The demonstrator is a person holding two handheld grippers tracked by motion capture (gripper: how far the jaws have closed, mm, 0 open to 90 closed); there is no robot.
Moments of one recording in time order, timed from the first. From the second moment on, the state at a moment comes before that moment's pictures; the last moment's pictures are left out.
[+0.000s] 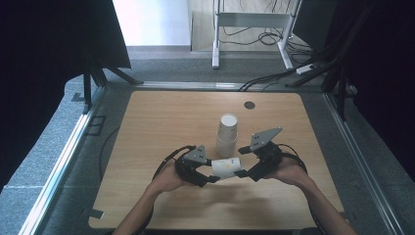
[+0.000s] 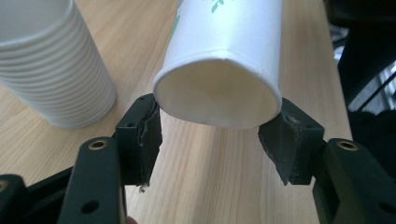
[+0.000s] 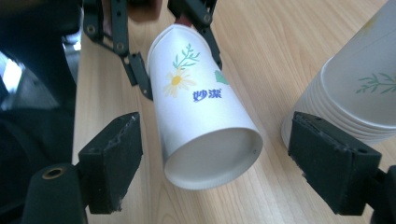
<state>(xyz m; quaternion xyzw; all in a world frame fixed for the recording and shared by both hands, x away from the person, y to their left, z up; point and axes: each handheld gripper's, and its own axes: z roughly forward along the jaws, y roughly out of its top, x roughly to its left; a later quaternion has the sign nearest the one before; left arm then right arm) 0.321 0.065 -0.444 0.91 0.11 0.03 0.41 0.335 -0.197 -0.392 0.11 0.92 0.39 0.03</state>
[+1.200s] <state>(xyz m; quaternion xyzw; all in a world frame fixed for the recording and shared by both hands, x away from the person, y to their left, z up) 0.324 0.045 -0.432 0.95 0.10 0.01 0.28 0.326 -0.135 -0.423 -0.02 0.98 0.17 0.06</state>
